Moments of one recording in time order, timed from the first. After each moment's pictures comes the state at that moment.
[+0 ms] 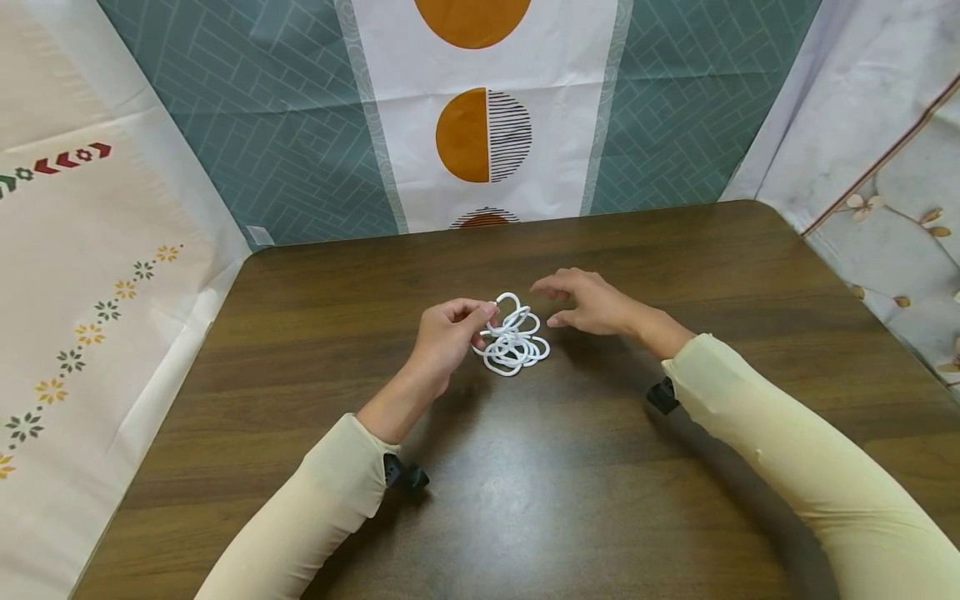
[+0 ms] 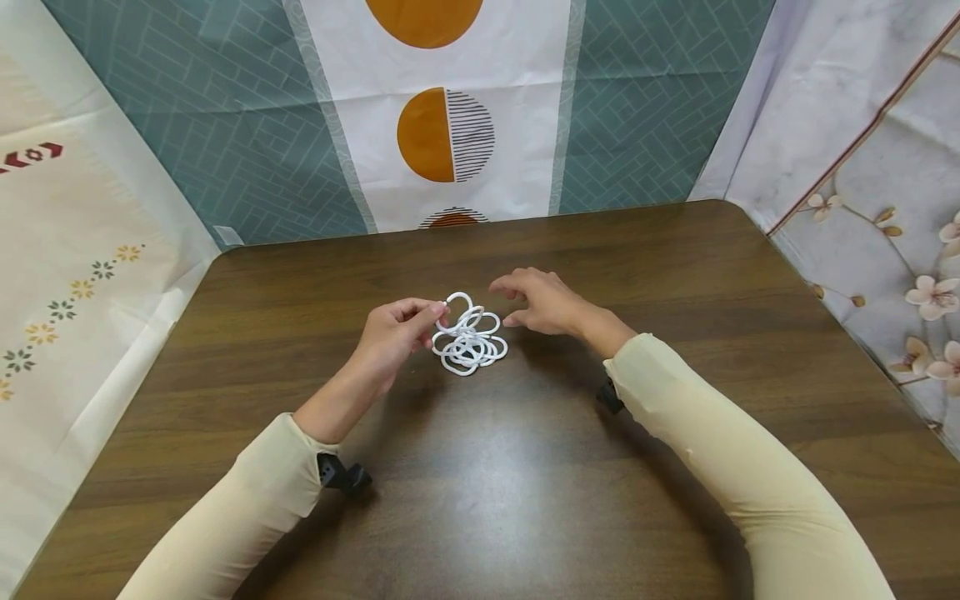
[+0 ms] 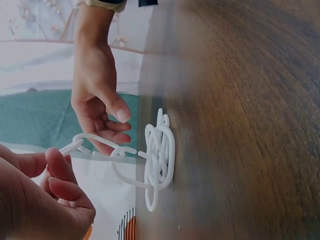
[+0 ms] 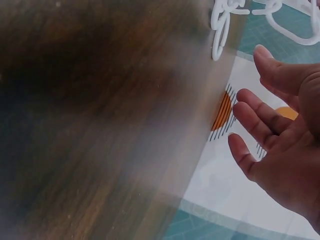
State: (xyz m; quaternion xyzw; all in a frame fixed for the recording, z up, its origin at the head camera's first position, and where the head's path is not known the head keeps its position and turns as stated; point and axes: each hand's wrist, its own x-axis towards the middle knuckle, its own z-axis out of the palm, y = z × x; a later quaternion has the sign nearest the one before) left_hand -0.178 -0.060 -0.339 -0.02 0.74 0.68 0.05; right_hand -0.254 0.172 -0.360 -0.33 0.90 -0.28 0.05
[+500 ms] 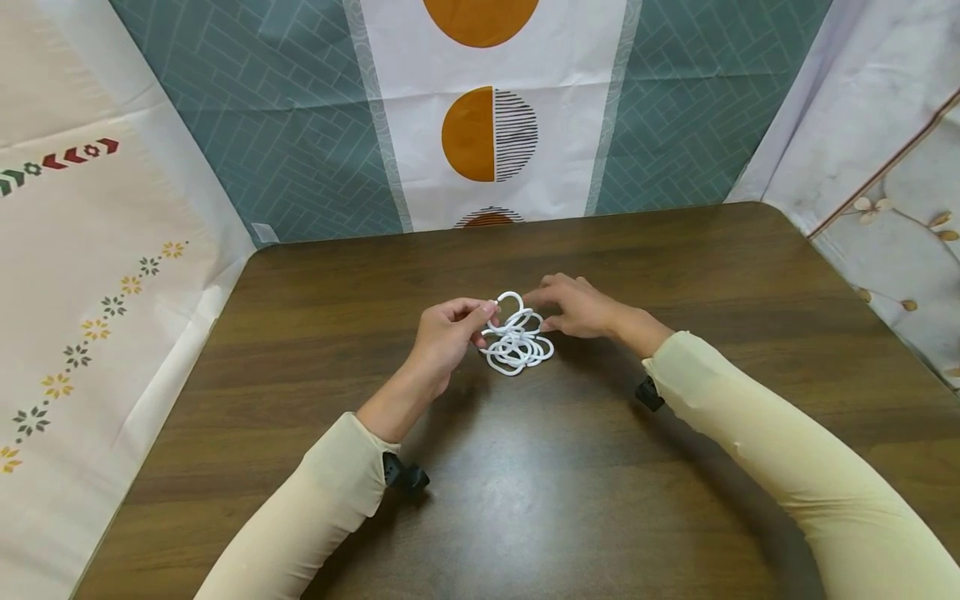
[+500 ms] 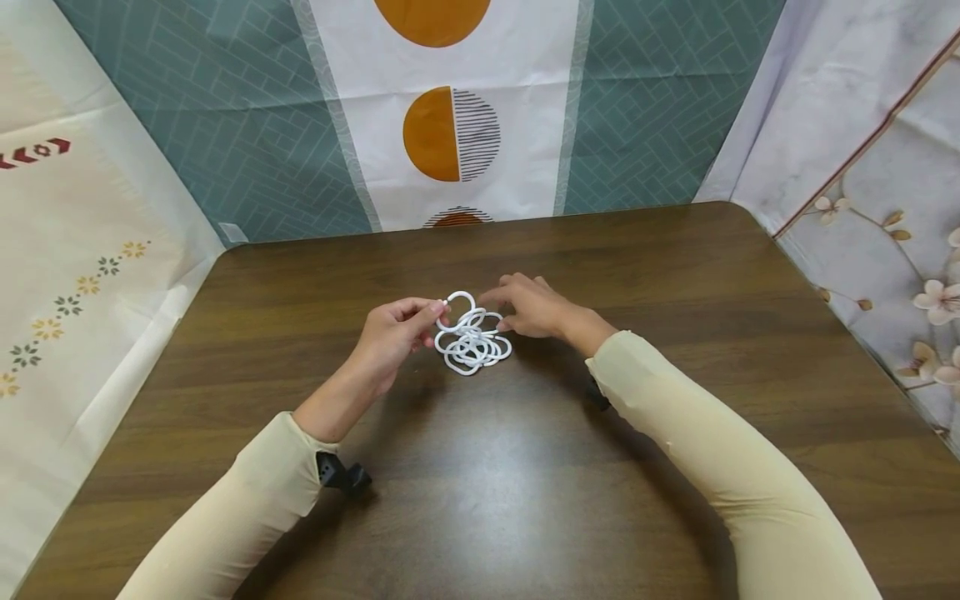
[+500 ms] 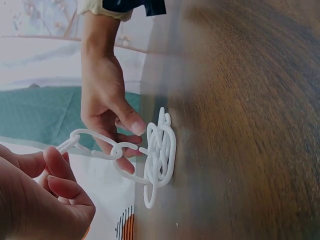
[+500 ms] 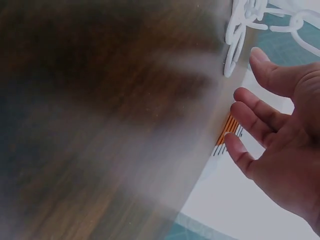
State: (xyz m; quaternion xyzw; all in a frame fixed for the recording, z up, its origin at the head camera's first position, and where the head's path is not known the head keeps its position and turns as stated) left_hand -0.179 -0.068 -0.339 -0.03 0.72 0.69 0.07; right_hand -0.258 0.152 -0.365 -0.37 0.90 -0.21 0.06
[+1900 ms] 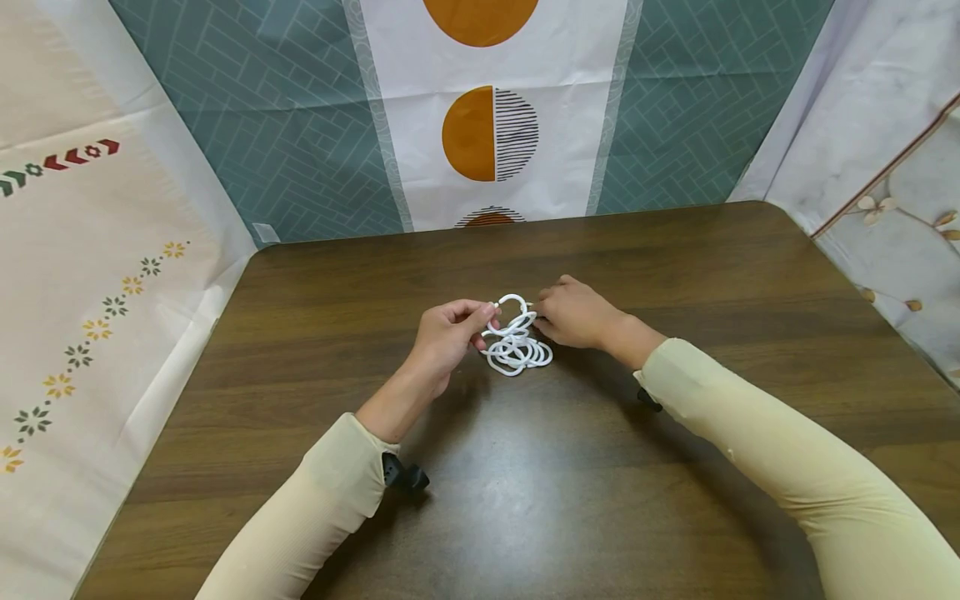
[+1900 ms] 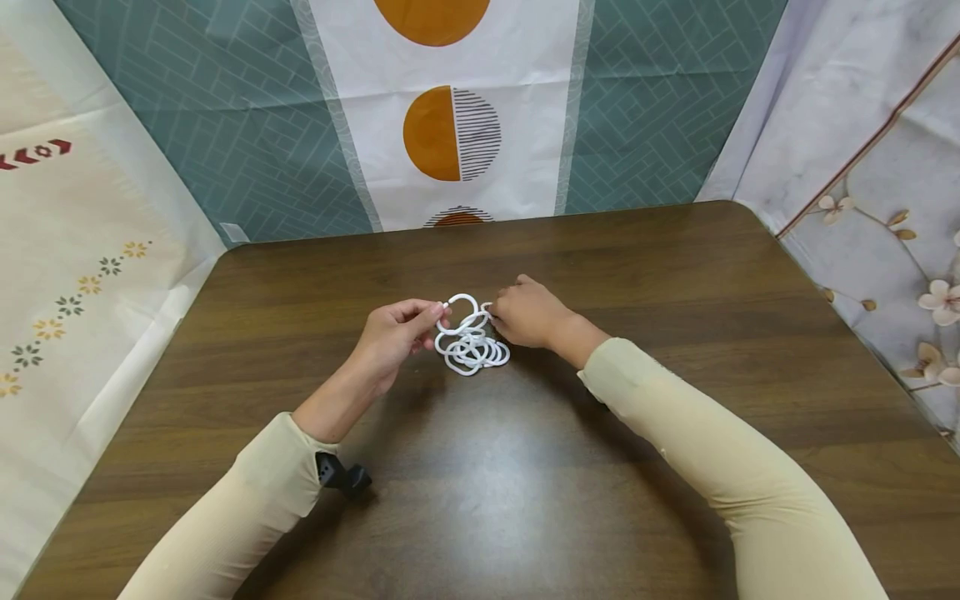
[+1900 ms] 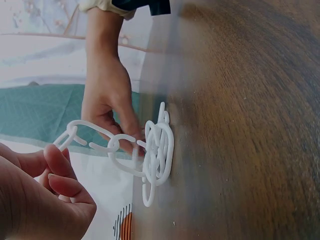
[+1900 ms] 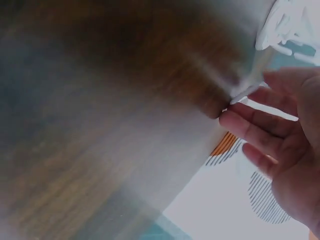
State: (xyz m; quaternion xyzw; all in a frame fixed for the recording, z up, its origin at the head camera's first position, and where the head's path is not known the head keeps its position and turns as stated) left_hand -0.179 -0.068 -0.340 -0.03 0.71 0.70 0.08; right_hand -0.255 0.143 -0.375 -0.43 0.90 -0.02 -0.07
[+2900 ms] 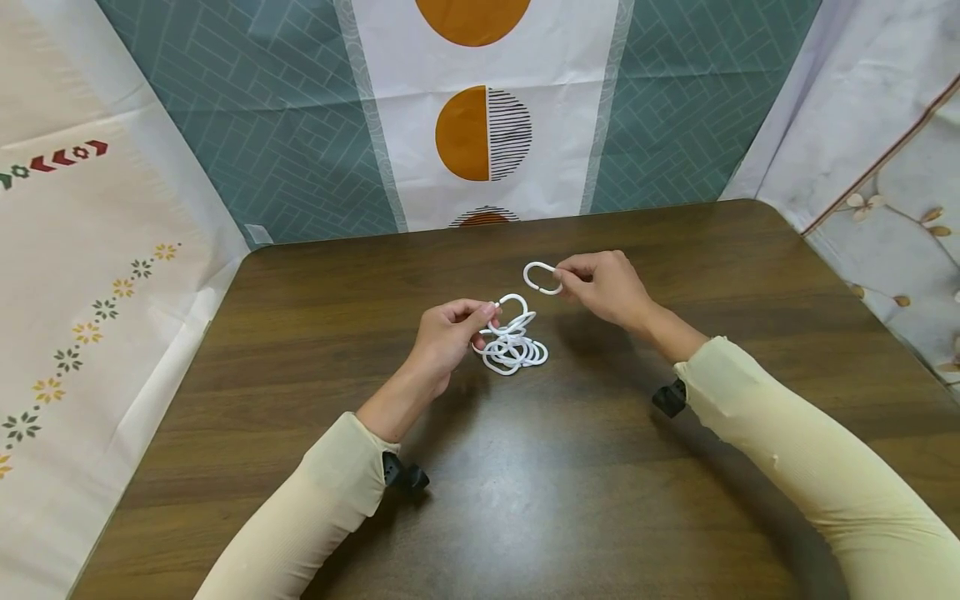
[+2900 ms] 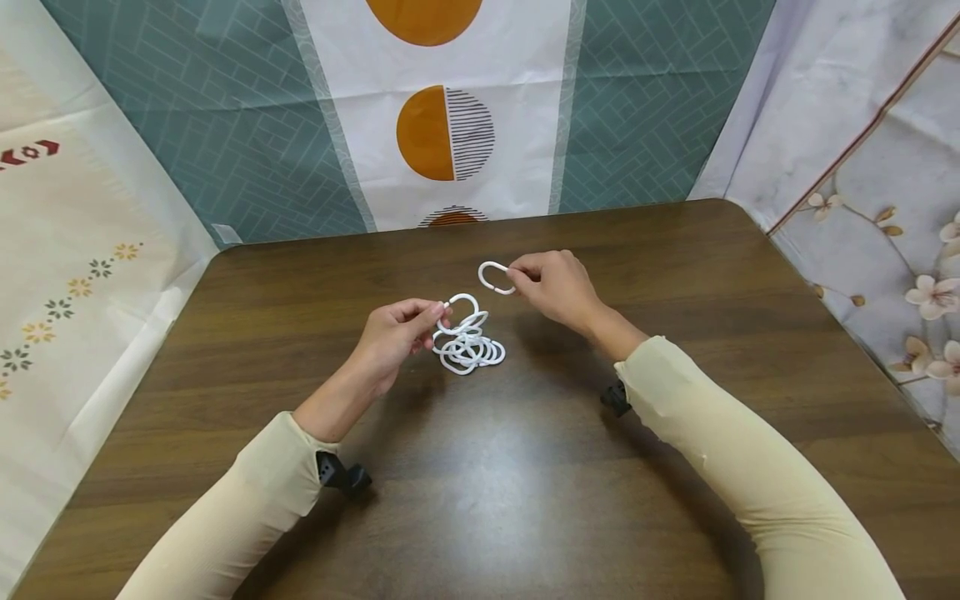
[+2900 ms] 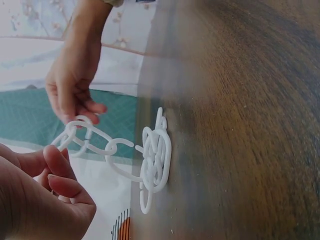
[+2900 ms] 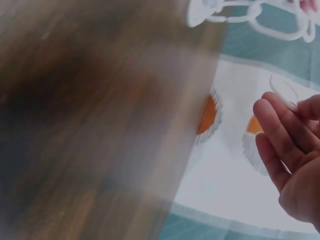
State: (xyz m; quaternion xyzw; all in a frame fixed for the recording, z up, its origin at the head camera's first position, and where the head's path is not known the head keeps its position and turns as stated) left_hand -0.180 -0.063 -0.341 -0.02 0.72 0.69 0.08; right_hand -0.243 0.174 -0.341 -0.23 0.89 -0.38 -0.10
